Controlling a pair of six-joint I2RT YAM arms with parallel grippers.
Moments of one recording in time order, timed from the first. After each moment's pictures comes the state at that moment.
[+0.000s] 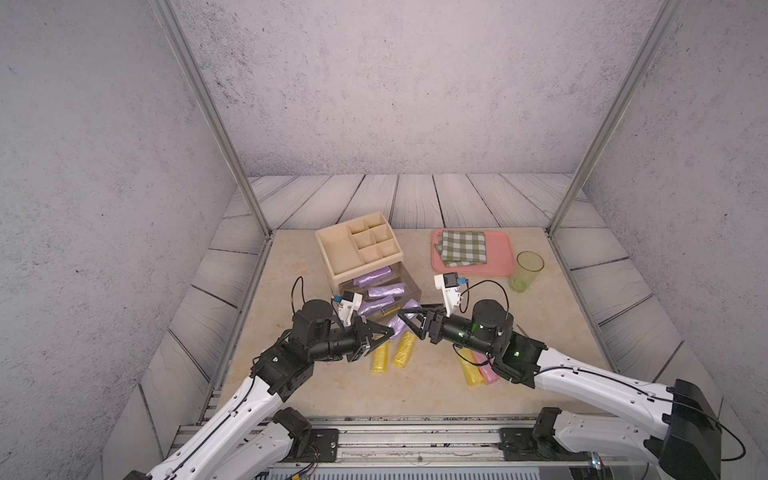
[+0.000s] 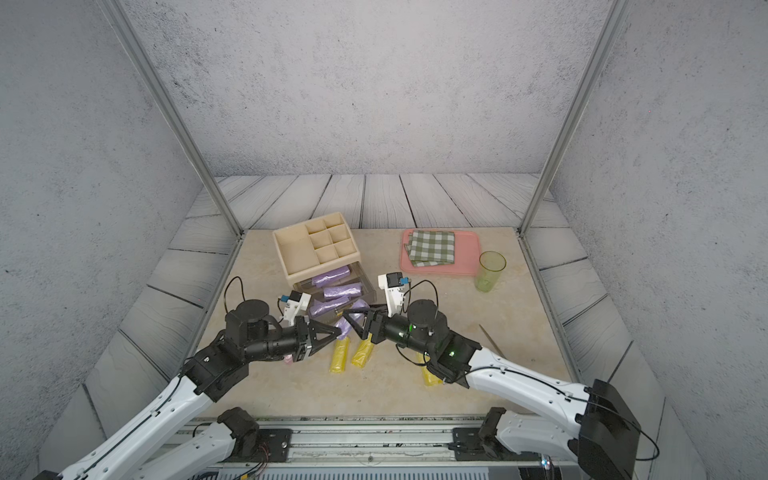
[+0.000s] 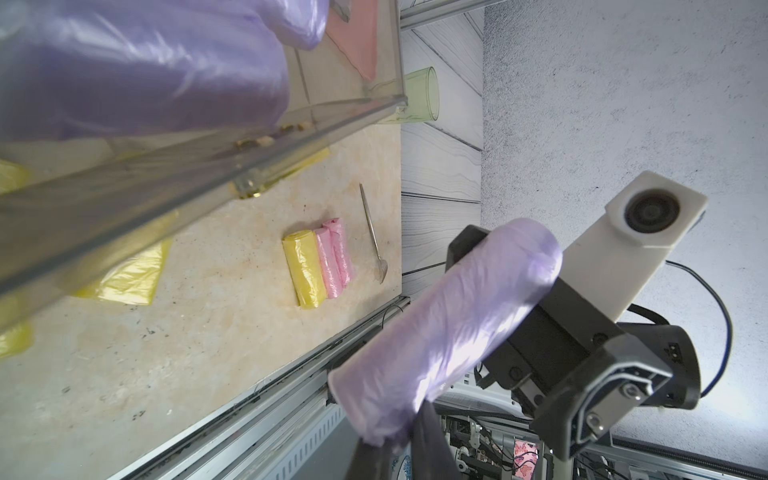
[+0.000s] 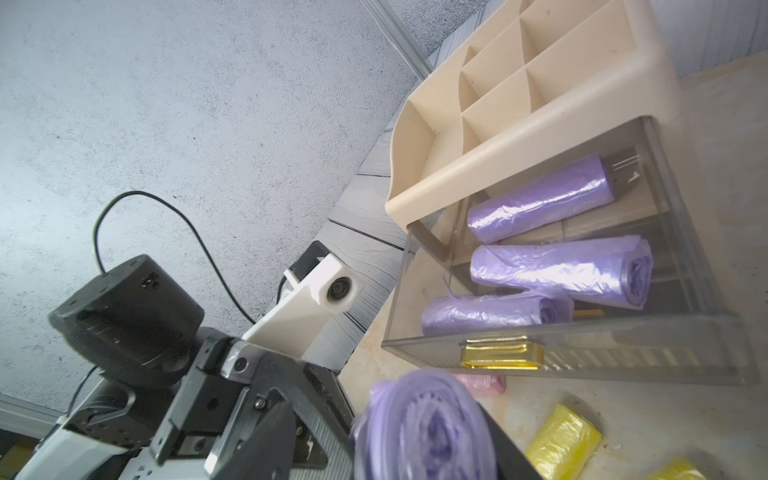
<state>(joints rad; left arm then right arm) -0.62 0.76 0.69 -0.31 0.58 -1.20 0.96 1.13 0.75 0.27 -0.19 0.77</state>
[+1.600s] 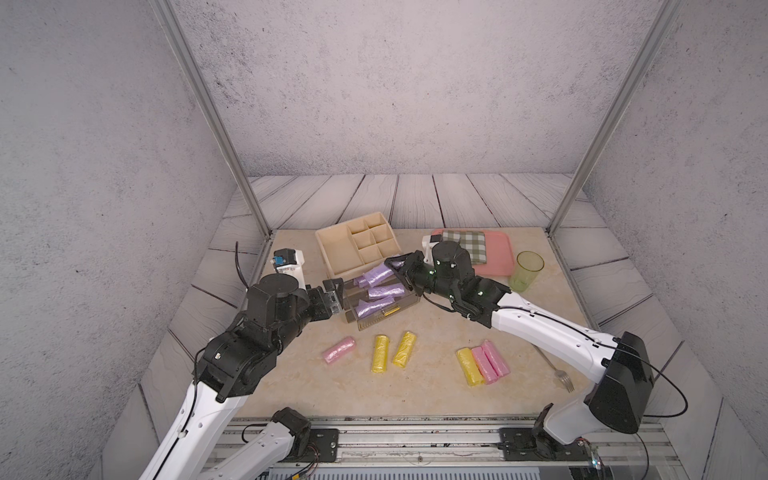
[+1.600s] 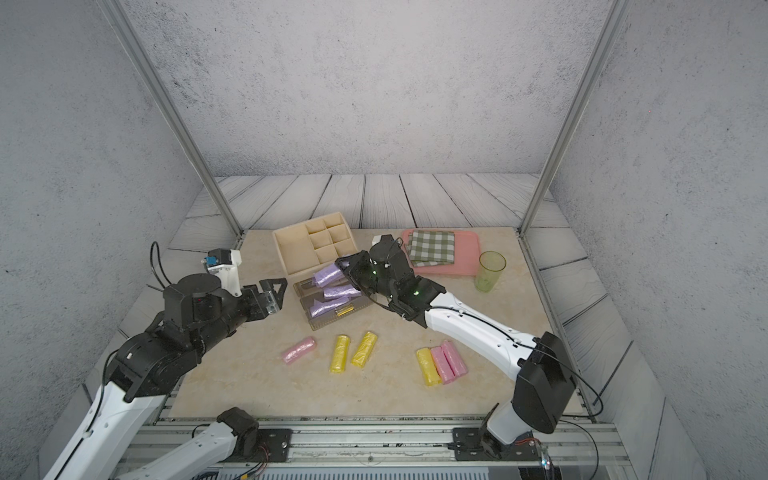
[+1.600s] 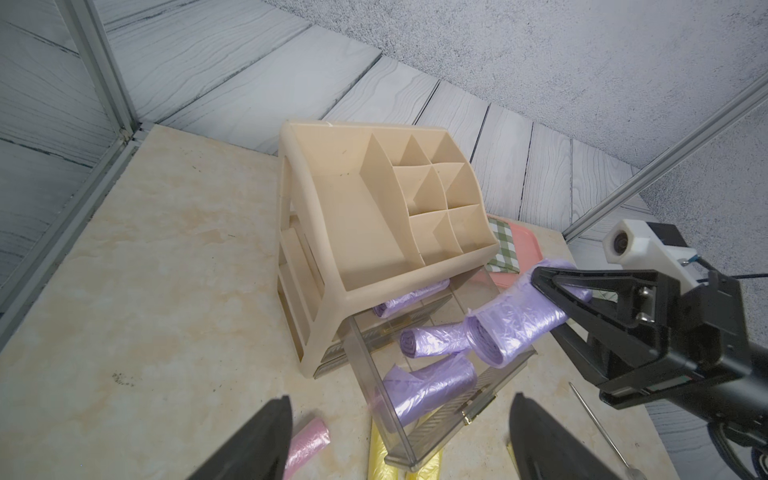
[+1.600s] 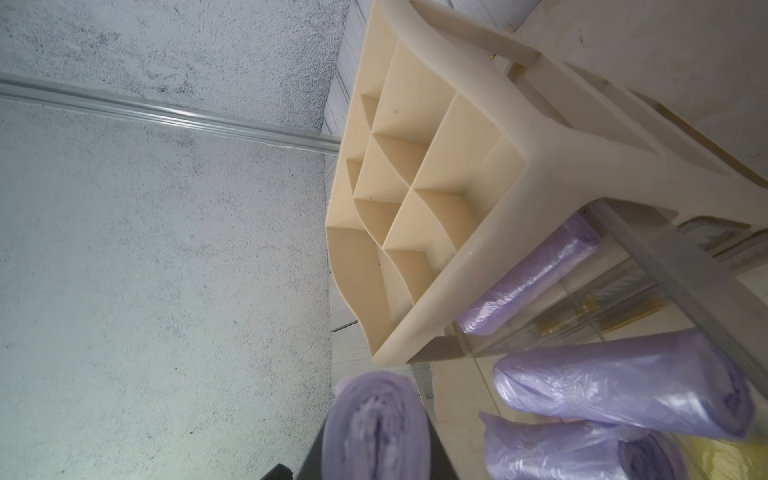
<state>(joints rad) -0.50 0.81 1.21 -0.85 -0.17 -0.53 0.84 1.53 1.32 -0.07 -0.09 1.37</state>
